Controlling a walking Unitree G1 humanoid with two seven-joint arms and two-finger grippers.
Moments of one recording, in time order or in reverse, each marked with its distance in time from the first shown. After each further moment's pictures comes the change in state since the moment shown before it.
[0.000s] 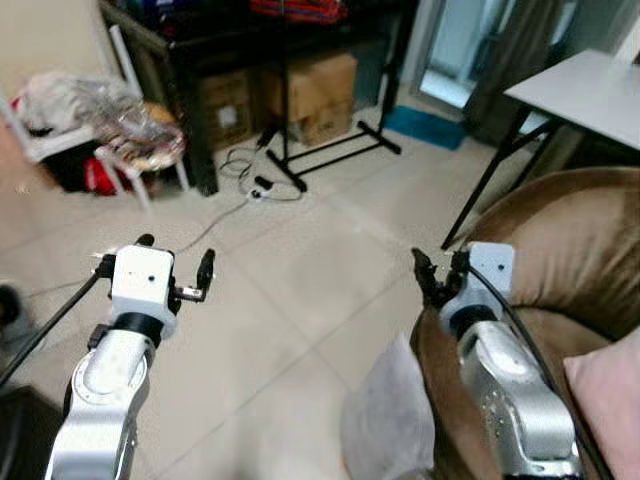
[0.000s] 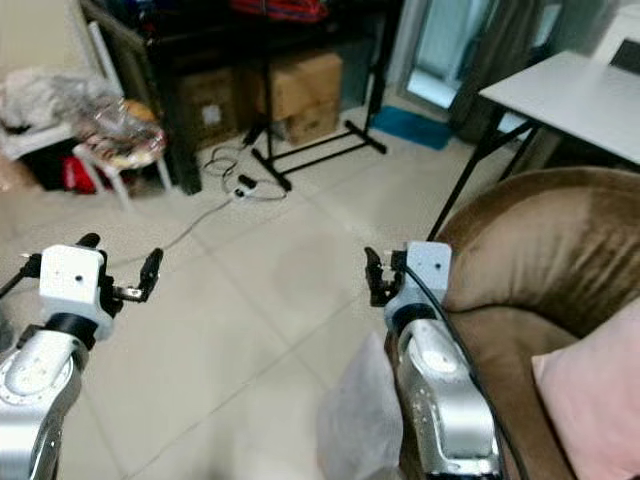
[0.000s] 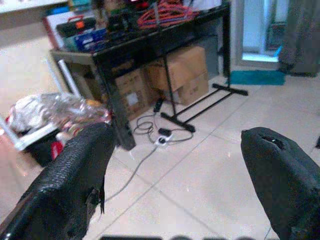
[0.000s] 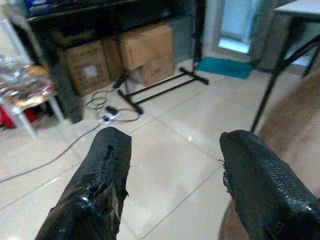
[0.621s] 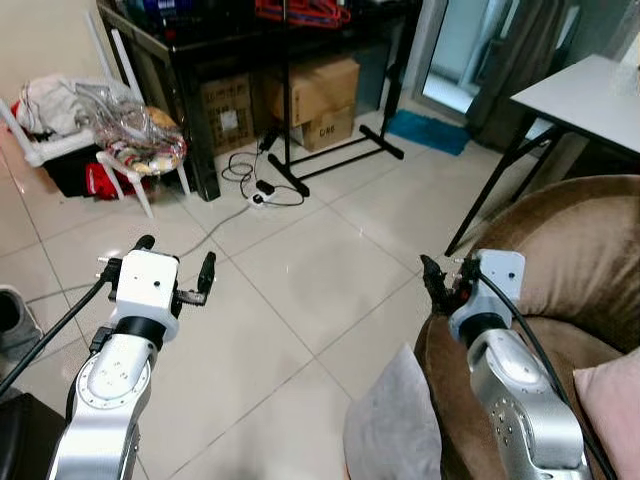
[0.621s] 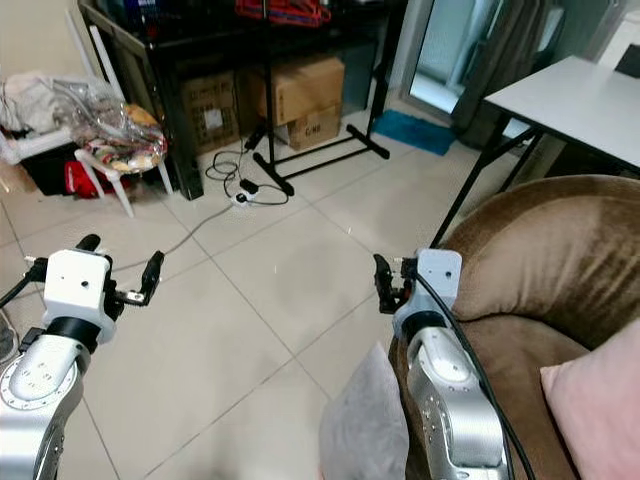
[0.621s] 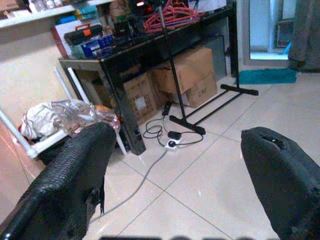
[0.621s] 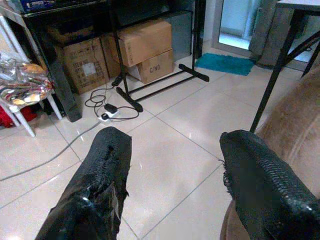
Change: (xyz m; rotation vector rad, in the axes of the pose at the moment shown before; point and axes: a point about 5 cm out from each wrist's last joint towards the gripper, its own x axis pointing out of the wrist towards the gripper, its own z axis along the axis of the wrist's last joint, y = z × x) left arm -0.003 0.001 -0.004 0.052 -0.010 0.021; right arm -0.006 -0.008 -0.009 0.018 0.025 0.001
